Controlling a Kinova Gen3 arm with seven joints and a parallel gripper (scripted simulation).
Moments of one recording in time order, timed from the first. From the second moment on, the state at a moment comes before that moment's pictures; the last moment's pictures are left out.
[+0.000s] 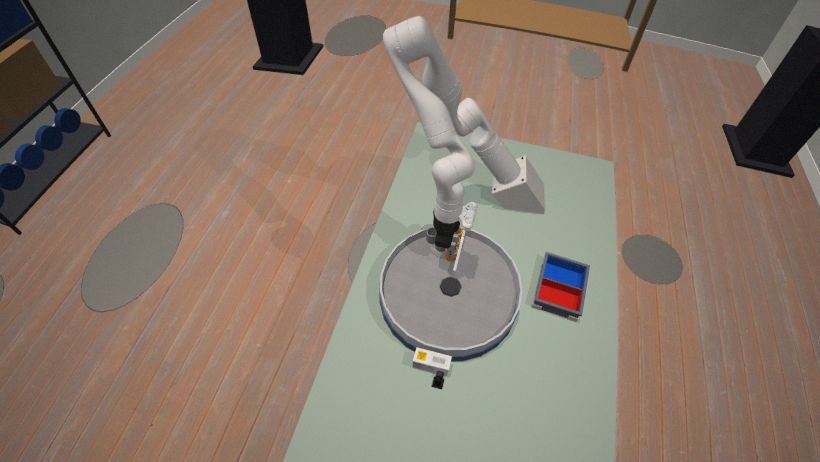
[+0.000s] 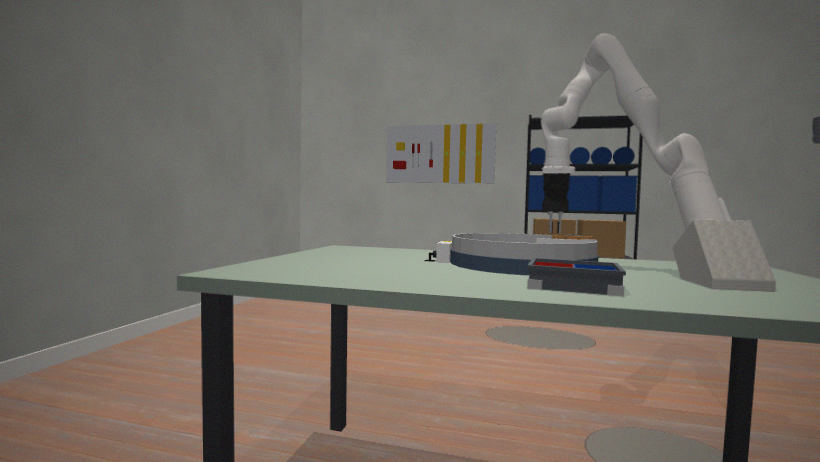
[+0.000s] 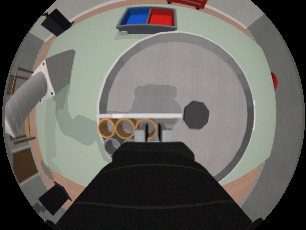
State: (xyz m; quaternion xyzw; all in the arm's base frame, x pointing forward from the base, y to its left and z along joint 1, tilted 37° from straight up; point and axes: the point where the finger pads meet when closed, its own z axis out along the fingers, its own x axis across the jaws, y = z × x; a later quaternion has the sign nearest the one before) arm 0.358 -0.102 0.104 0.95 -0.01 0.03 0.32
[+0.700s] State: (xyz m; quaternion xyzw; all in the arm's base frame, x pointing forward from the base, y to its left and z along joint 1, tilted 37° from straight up) arm 0.359 -0.109 0.093 0.95 -0.01 0.03 0.32
